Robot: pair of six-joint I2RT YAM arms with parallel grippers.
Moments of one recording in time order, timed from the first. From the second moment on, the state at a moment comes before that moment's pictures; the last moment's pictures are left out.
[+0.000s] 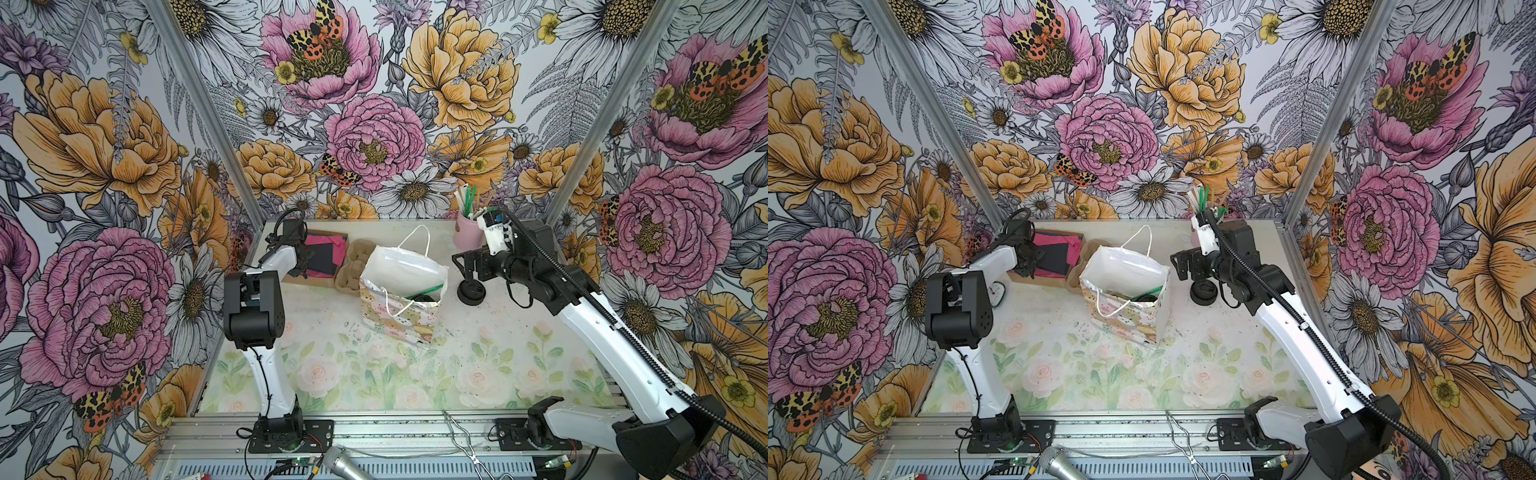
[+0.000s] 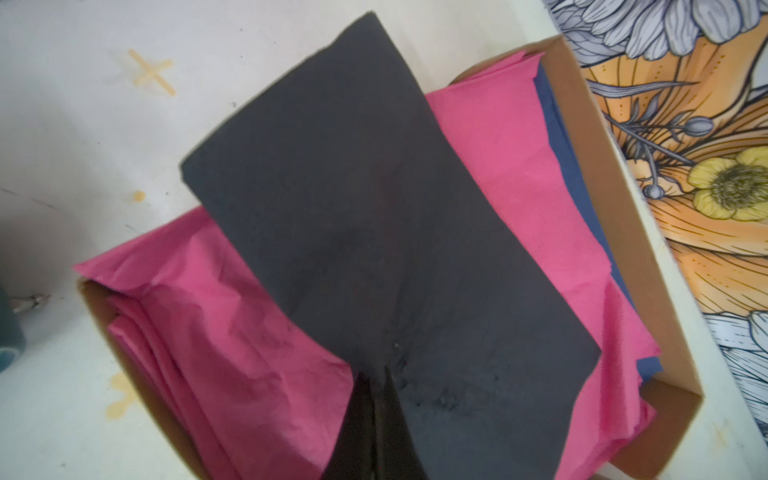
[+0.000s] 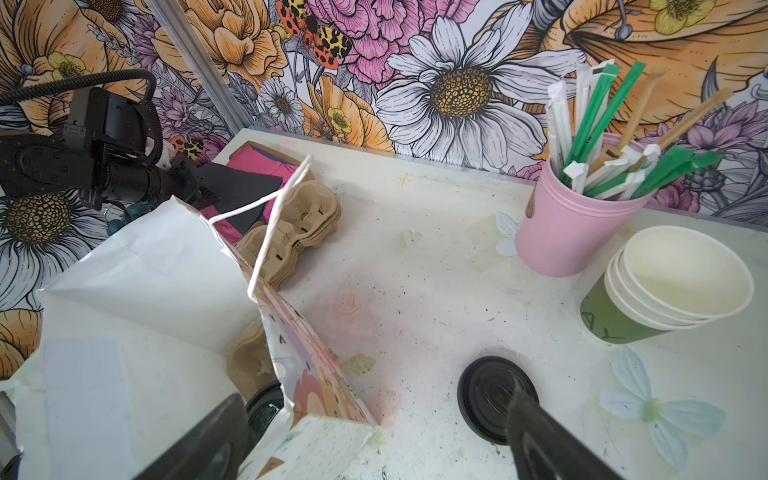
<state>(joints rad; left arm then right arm) 0.06 1.99 1.47 -0.44 -0.17 -0.86 0.37 1.21 1.29 -0.64 -0.18 0.10</state>
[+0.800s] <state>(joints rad) -0.02 1.33 1.28 -0.13 0.25 -0.63 0.45 1.22 1.49 -0.64 -0.27 -0.06</state>
